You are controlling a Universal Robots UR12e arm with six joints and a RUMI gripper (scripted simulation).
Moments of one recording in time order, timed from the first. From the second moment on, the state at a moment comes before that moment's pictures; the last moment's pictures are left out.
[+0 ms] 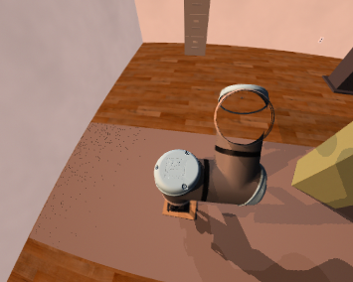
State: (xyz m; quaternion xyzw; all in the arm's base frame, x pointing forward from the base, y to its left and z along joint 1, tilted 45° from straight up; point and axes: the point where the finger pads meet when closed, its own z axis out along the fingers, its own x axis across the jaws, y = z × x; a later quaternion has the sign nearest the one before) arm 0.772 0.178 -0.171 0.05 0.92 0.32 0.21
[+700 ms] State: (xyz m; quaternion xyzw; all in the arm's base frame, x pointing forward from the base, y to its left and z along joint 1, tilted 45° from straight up) arm 0.772 0.178 -0.171 0.05 0.92 0.32 0.21
